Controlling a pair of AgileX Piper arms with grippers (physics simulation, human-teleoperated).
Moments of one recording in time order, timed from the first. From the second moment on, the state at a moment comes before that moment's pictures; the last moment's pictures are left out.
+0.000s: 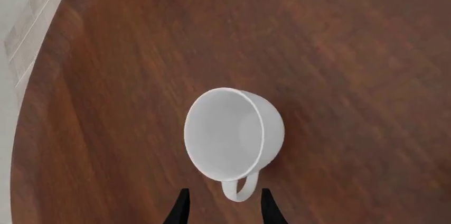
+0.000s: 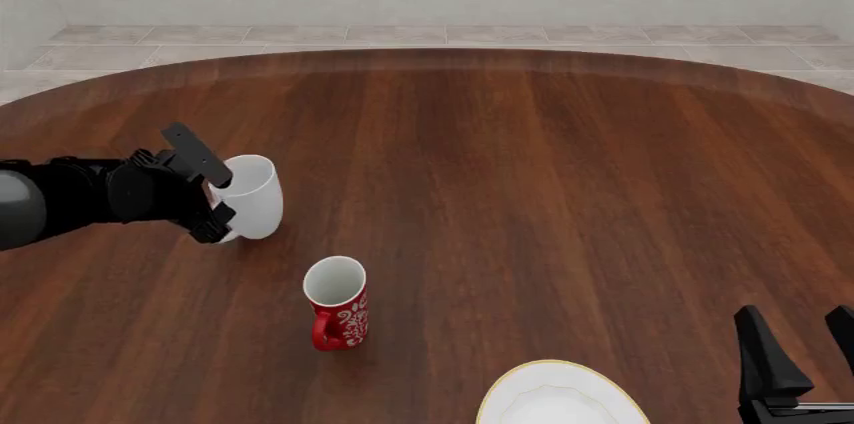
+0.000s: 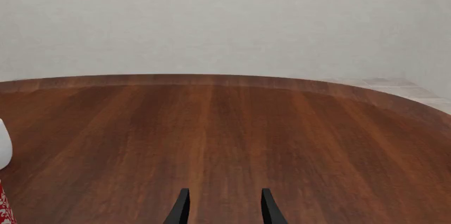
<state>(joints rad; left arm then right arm) 0.00 1.65 -0.97 0.19 0.77 0.00 0.01 -0.01 0.01 0.00</state>
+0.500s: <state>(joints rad) 0.01 1.73 -0.98 0.16 0.76 0.00 0.01 -0.01 0.01 0.00</state>
